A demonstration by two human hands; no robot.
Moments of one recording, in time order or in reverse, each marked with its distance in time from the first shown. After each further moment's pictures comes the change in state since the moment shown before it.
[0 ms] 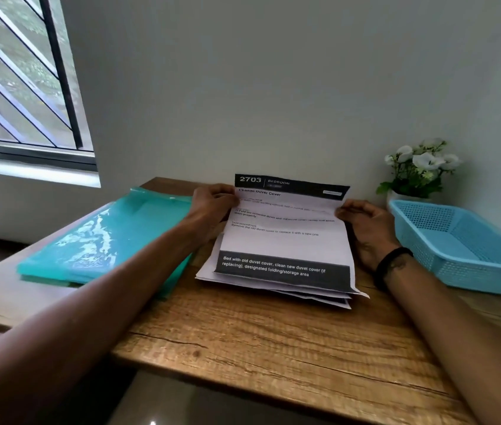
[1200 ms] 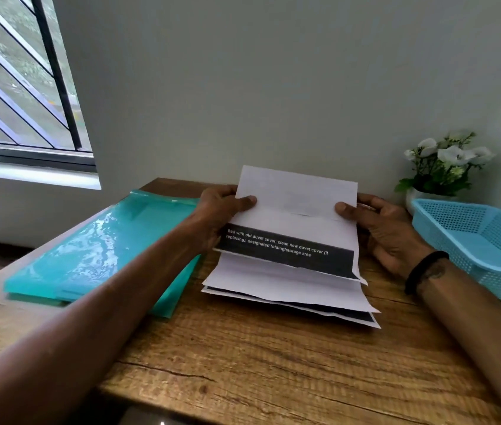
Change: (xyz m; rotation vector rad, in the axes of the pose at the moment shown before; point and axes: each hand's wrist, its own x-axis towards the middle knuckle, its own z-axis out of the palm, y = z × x) left_hand 0.012 -0.001 -0.004 -0.060 -0.117 -0.130; right_hand -0.005 -0.011 0.008 0.088 -0.240 0.044
